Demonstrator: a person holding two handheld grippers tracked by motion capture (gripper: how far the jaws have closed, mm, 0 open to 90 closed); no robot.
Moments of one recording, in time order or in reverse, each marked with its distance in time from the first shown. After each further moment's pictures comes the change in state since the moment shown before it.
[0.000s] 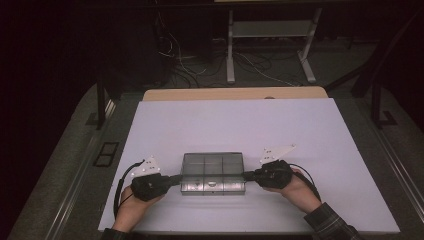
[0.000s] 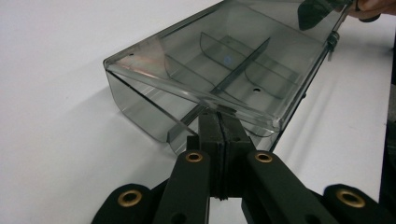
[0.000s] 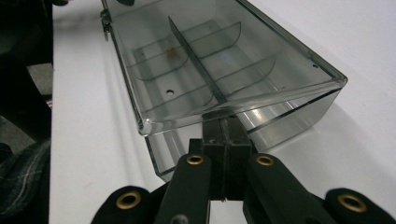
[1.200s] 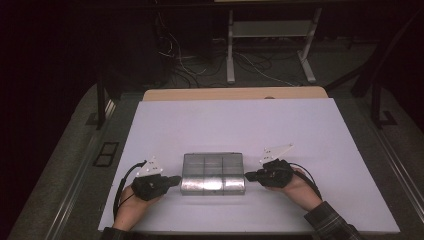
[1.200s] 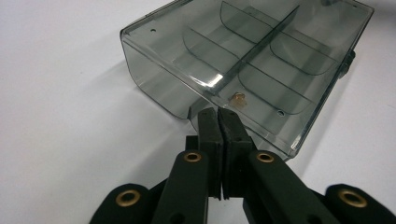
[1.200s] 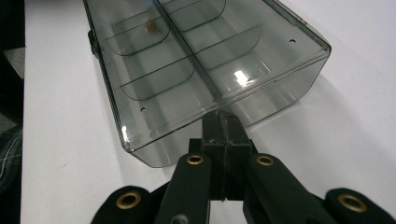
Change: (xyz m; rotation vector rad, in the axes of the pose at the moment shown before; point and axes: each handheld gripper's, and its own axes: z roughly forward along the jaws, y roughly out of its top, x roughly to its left) left arm 0.005 -0.006 0.006 0.074 0.056 0.014; right arm -0.010 -0.007 0.004 0.069 -0.026 0.006
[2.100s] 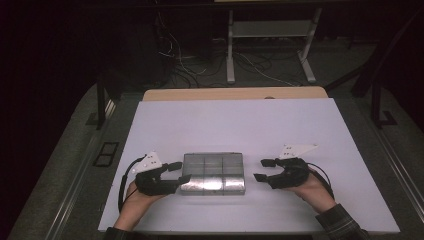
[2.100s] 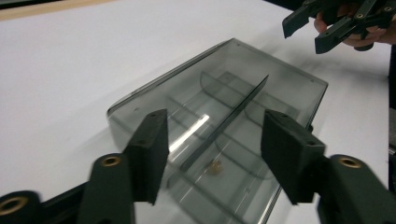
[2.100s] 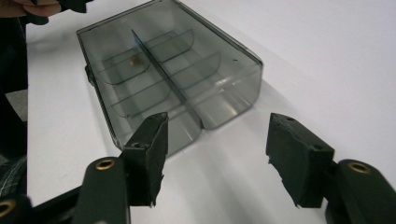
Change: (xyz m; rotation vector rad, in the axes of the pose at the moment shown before) left arm -0.008 0.021 0.001 -0.187 -0.057 -0.009; right arm -0.009 -0.017 -0.037 -0.152 -0.061 0.075
